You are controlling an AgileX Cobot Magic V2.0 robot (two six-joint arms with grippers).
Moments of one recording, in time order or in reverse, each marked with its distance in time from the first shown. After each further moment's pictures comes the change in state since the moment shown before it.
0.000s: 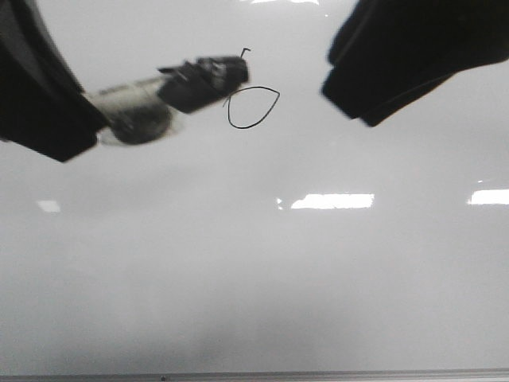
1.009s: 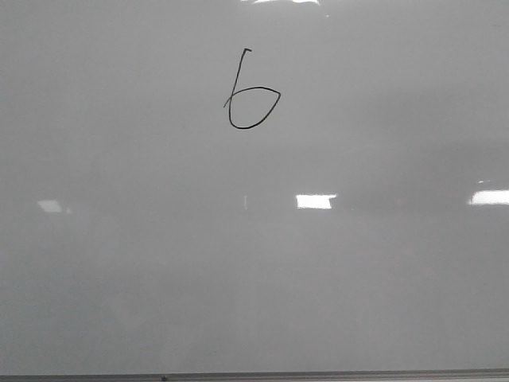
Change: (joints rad) left arm 1.031 -0.150 0.315 -0.096 -0.408 -0.298; right arm -0.361 -0.588 0.353 0.000 -0.080 0.318
